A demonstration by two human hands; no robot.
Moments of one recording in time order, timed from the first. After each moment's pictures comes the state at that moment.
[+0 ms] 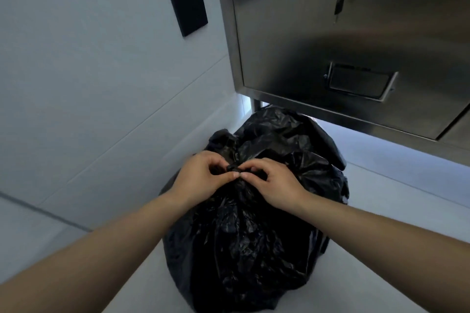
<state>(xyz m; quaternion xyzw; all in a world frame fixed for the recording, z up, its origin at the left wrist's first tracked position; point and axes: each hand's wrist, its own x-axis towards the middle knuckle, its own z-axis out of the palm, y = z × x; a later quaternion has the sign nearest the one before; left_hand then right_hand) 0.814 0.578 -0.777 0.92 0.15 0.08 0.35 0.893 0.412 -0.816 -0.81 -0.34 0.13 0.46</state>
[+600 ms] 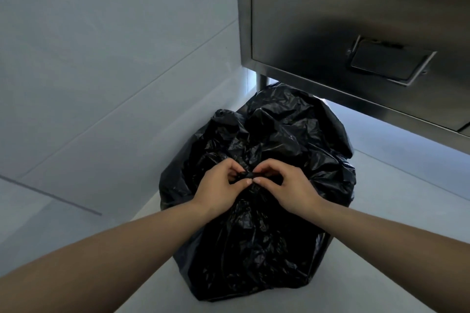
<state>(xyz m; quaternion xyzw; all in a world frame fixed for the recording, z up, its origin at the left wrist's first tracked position) 0.799 0.556 -0.843 0.86 0.20 0.01 0.46 0.883 0.402 -0.864 -0.80 -0.32 0.18 0.47</state>
